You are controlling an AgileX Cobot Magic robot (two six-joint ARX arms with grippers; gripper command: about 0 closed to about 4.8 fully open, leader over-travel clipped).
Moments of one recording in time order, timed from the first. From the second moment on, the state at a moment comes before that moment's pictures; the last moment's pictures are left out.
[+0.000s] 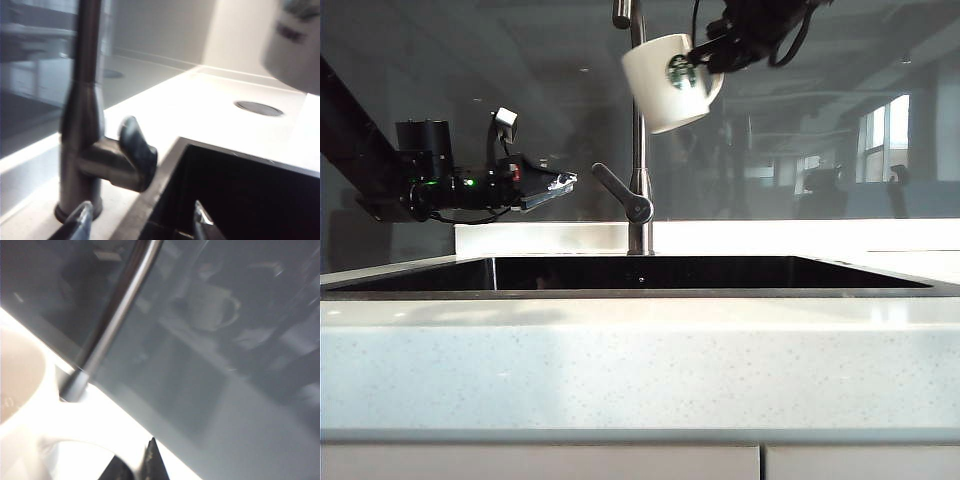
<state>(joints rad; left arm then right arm) -0.04 2.62 2.15 0.79 1.25 -0.37 0.33 1.81 1.61 0.14 0.04 -0.56</state>
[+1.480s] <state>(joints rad) -0.02 2.62 2.15 1.26 1.26 -0.75 0.39 1.79 1.61 0.12 0.25 -1.62</state>
